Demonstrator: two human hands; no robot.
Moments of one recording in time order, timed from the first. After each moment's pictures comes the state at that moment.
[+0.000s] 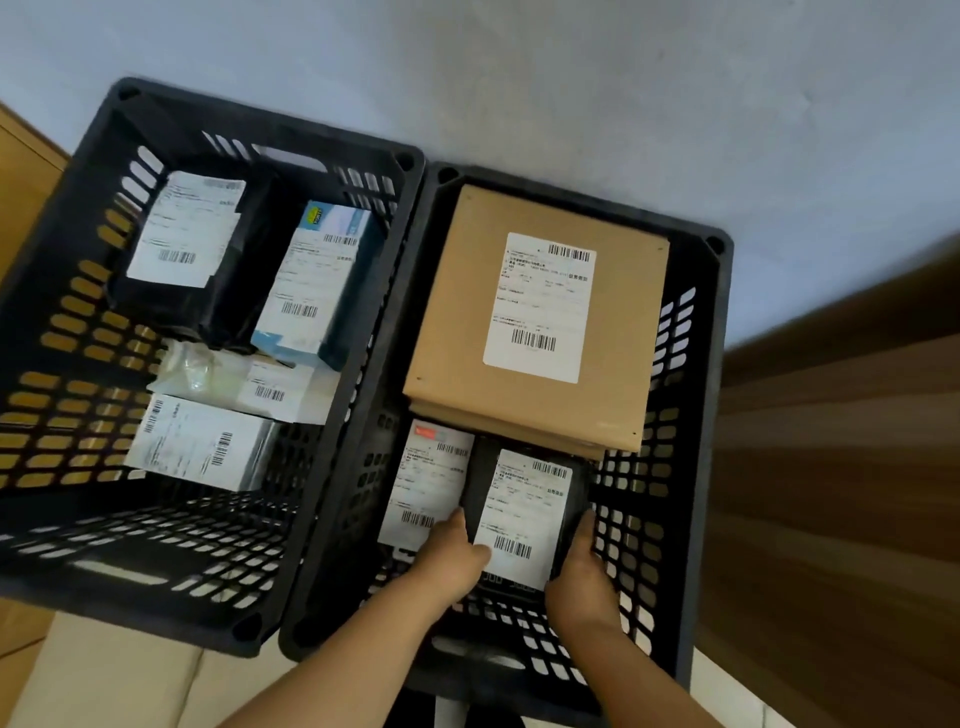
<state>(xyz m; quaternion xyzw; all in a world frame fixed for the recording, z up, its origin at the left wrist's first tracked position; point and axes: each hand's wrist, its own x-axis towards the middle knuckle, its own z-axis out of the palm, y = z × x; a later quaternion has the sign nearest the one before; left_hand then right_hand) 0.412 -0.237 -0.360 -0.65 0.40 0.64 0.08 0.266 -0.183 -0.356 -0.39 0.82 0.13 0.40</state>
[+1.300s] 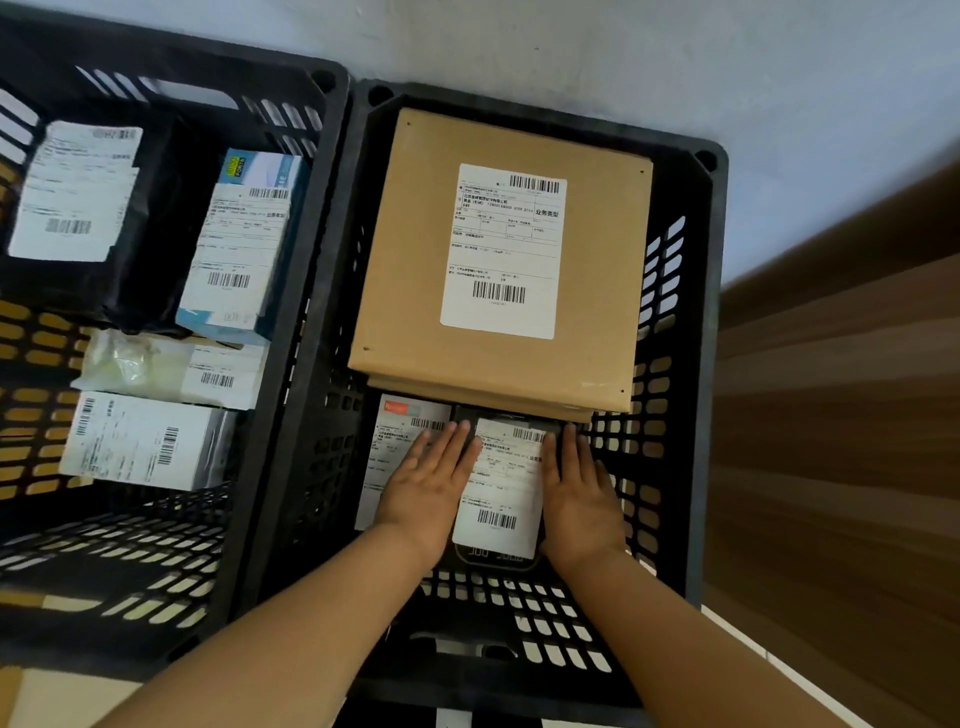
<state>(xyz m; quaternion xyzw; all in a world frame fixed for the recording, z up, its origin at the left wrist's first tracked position) 0.408 -0.263 -0.384 -0.40 0.83 0.17 0.35 0.242 -0.217 -0.377 -0.61 0.70 0.27 0.26</state>
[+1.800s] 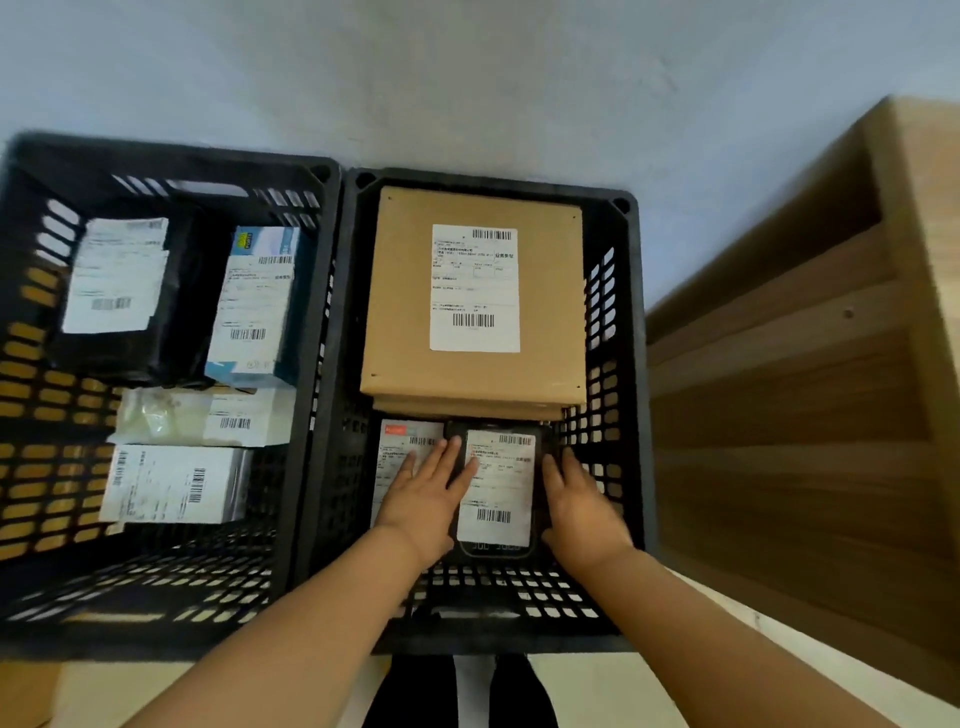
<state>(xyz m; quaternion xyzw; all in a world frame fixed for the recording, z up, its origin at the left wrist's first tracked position) 0.423 -0.268 -0.331 -0.36 0.84 0.23 0.34 0.246 -0.206 -0.297 -0.56 0.73 0.19 0.35</state>
